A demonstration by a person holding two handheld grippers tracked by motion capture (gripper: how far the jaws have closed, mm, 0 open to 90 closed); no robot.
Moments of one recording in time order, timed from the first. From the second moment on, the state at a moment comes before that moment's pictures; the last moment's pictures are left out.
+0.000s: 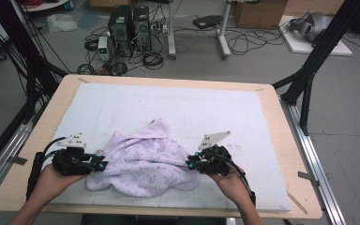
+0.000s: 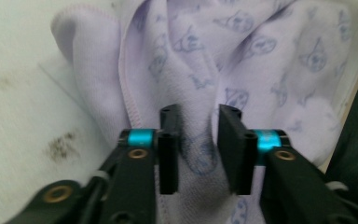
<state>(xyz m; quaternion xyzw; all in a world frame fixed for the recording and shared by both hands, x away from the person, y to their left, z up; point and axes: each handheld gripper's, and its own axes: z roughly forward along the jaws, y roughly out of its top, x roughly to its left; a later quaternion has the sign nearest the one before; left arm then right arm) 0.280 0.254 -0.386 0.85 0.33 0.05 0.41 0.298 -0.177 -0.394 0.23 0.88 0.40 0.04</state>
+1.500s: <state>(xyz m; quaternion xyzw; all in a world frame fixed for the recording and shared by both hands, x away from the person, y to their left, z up) 0.331 0.202 -0.365 0.85 0.32 0.09 0.41 0.328 -0.185 -0.357 0.24 0.88 0.39 0.08</state>
